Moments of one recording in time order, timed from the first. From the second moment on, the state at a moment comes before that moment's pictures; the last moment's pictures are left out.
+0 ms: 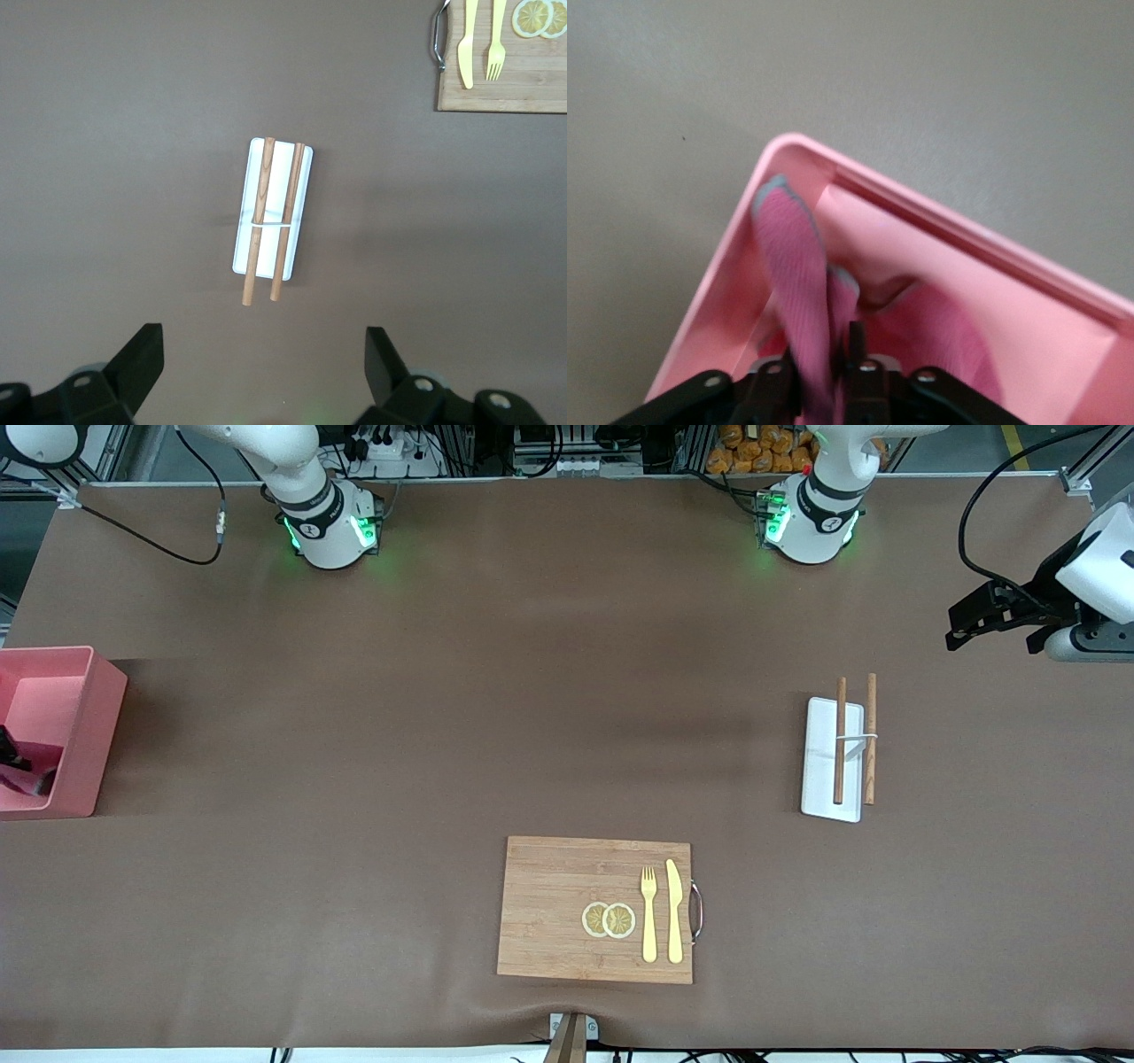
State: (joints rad) left arm 0.00 -0.04 -0.07 -1.60 -0.02 1.54 -0.04; right arm -0.77 0.74 0.06 -1.40 0.11 2.07 -1.30
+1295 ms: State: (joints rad) left arm 0.00 -0.03 -0.07 -1.60 -0.02 1.54 -0.04; right arm -0.33 0.56 0.09 -1.32 0.07 1.64 -0.37
